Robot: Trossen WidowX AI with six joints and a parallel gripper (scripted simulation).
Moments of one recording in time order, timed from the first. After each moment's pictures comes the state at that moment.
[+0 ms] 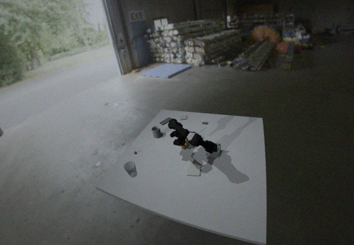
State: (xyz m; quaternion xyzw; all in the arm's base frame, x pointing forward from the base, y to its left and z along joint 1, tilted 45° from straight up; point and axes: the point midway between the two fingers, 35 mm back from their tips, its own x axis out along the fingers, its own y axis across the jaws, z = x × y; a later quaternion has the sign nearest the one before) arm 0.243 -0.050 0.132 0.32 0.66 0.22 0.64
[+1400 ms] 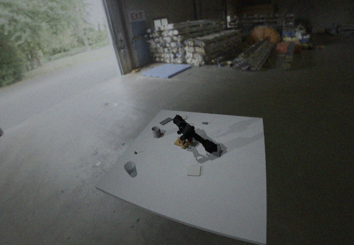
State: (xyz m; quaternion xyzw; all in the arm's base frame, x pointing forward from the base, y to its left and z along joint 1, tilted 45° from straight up) arm 0.218 -0.097 0.011 0.33 0.75 0.23 0.53
